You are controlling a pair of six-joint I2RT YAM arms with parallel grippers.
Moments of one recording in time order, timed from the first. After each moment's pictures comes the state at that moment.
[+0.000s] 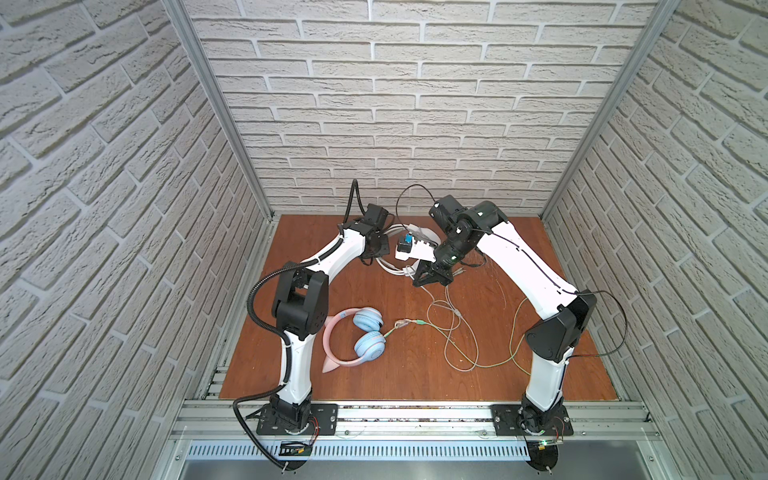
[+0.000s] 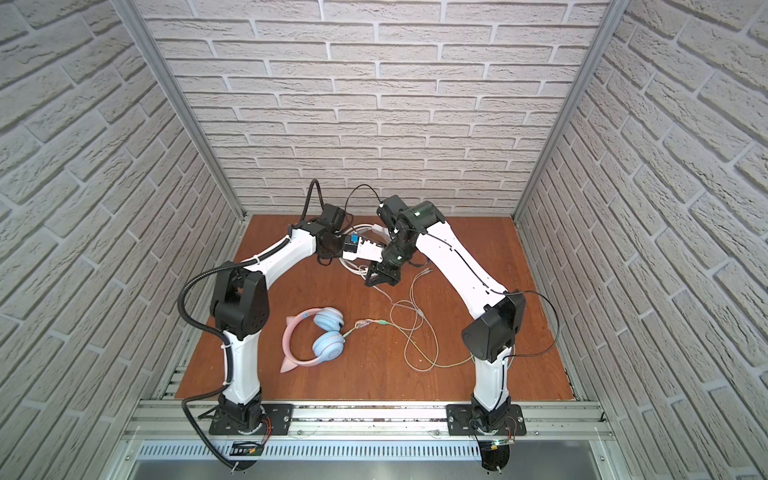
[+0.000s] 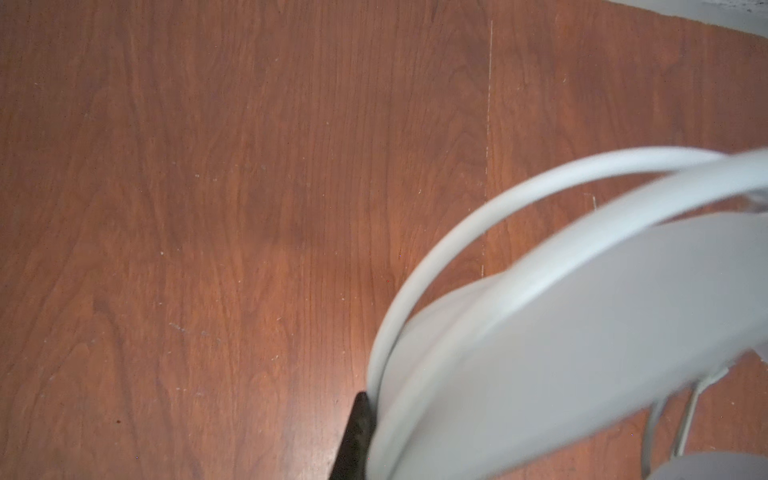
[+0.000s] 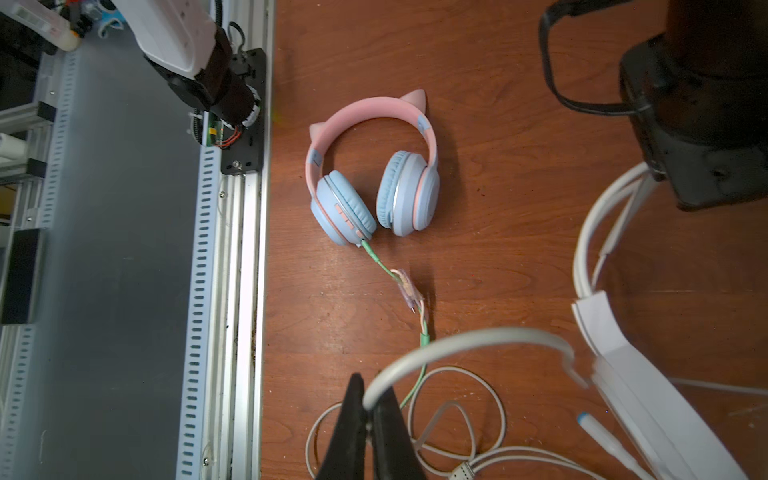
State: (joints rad) left arm -0.44 2.07 1.76 -0.71 -0.08 -0.49; right arm 0.54 1.91 2.11 -1.56 -0.62 -0.77
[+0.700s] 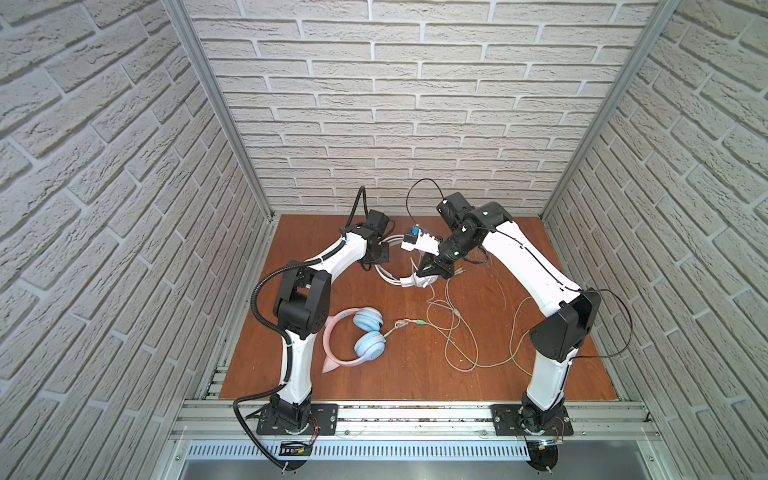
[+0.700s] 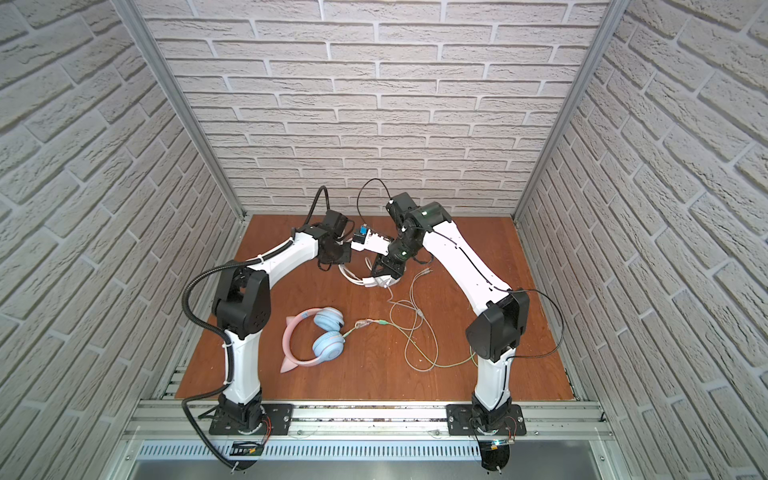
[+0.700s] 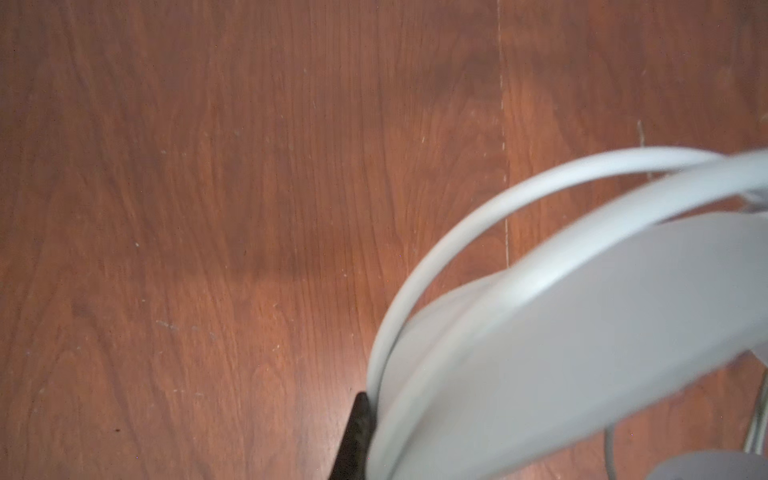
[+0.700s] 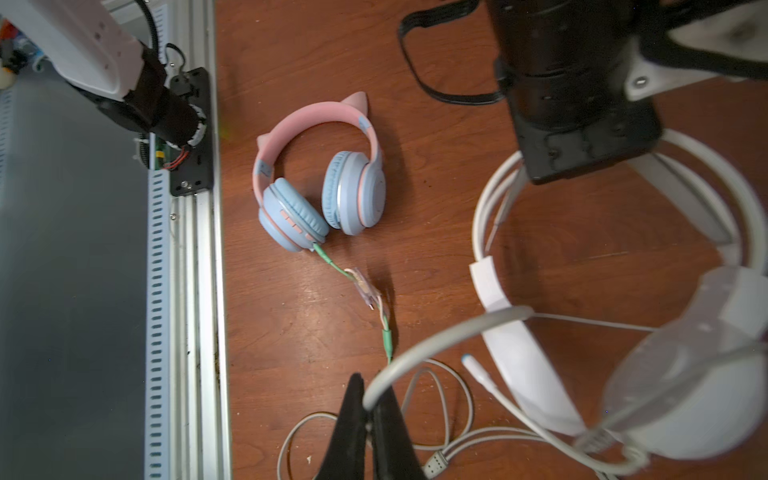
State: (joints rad) left arm -0.45 2.07 1.69 -0.73 -0.06 -0.35; right arm 0.47 1.89 2.05 -1.41 -0.51 -0.68
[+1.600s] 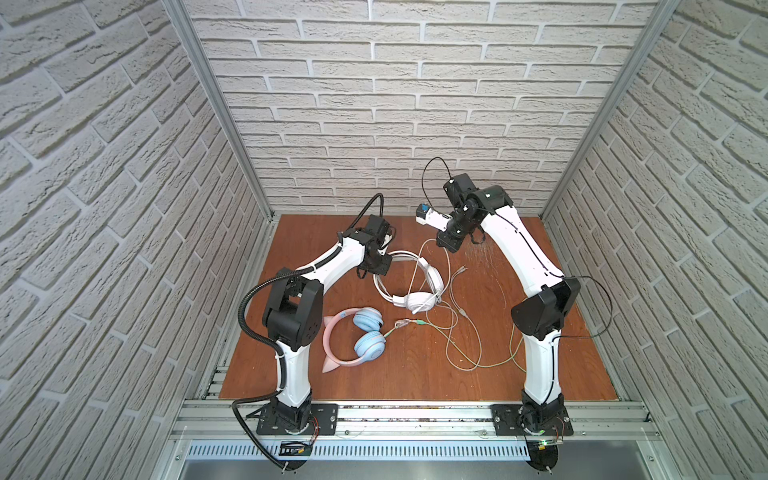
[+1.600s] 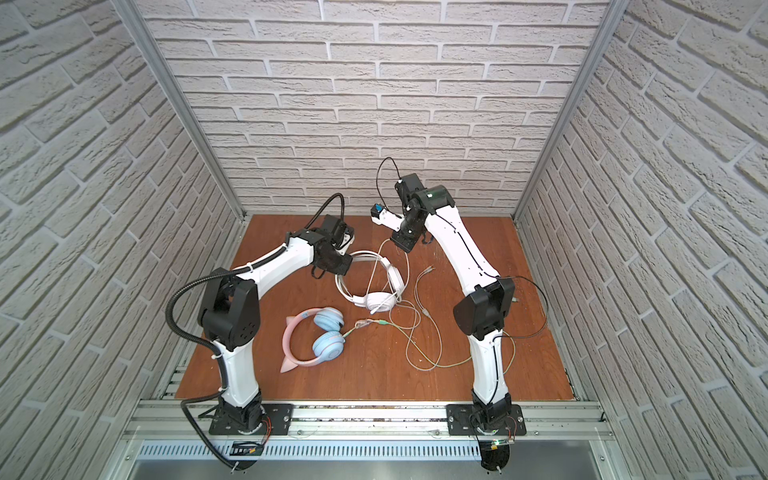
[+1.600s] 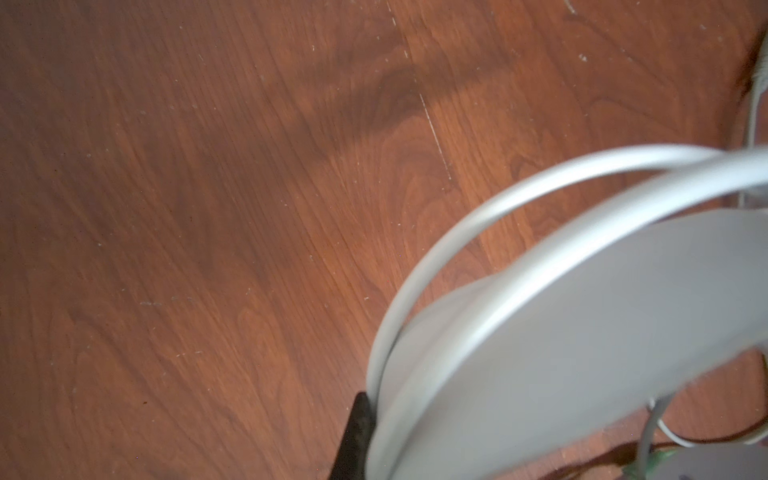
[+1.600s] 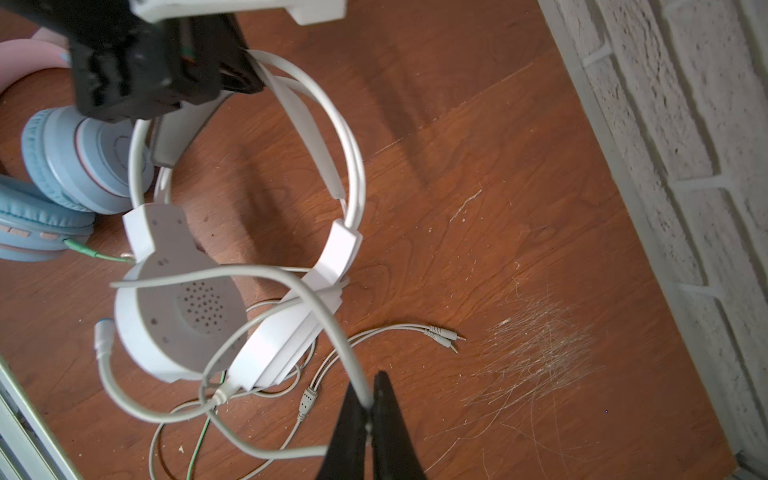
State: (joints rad) left arm -0.48 1.94 1.58 -0.78 0.03 -0.05; right arm 0.36 2.12 2.36 -1.44 -0.14 -0.55
